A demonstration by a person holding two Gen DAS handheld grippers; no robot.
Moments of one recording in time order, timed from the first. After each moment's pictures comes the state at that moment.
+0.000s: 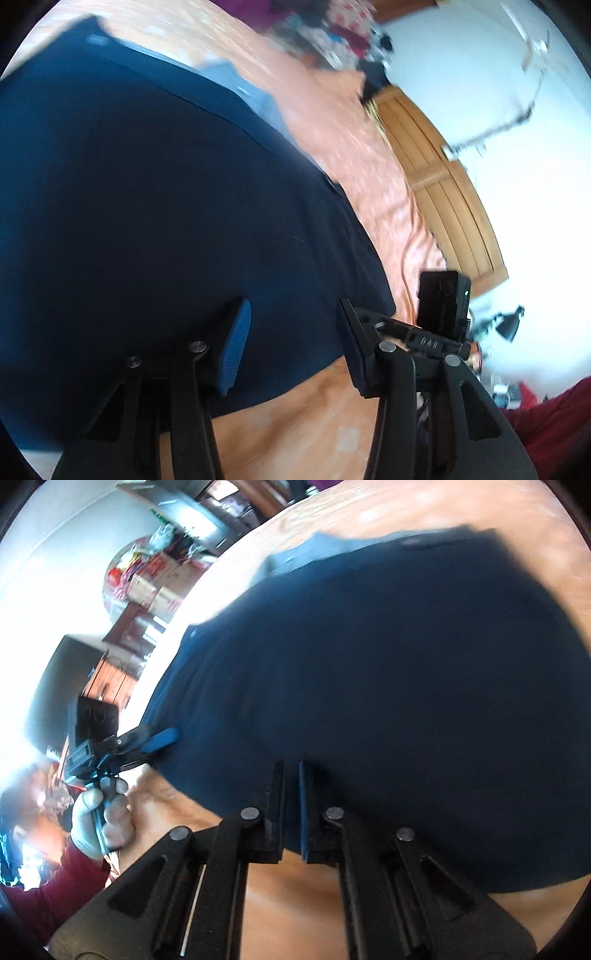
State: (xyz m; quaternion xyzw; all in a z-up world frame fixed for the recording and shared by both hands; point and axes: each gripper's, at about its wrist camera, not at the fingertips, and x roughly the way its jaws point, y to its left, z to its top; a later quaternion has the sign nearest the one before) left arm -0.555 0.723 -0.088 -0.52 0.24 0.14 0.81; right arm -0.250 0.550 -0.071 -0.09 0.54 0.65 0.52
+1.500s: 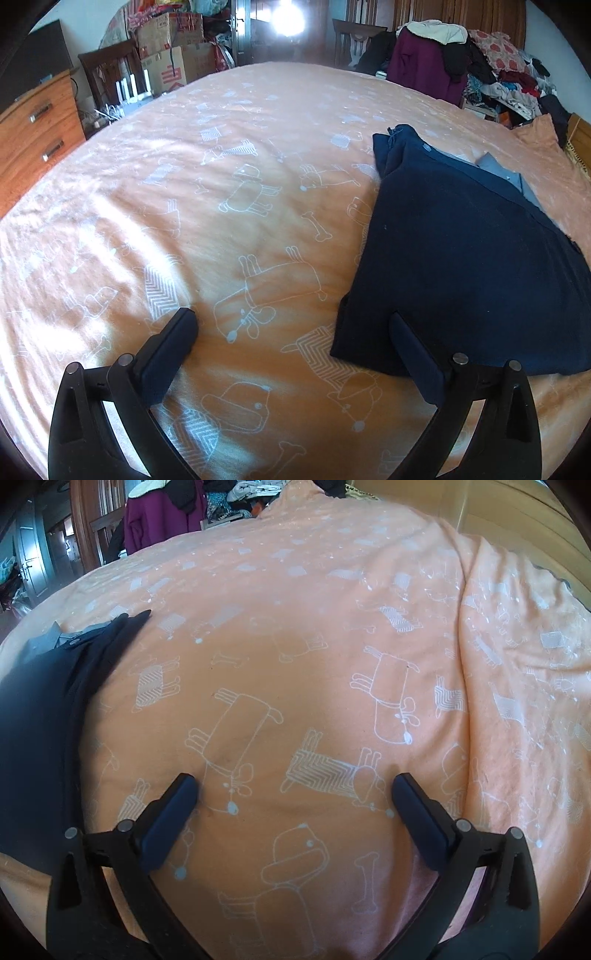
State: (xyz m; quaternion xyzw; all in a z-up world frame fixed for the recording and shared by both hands) left arm -0.708 0.696 -0.081 -0.30 0.32 0.60 0.67; right arm -0.101 0.452 -0.076 -0.19 0.41 0.35 0.82
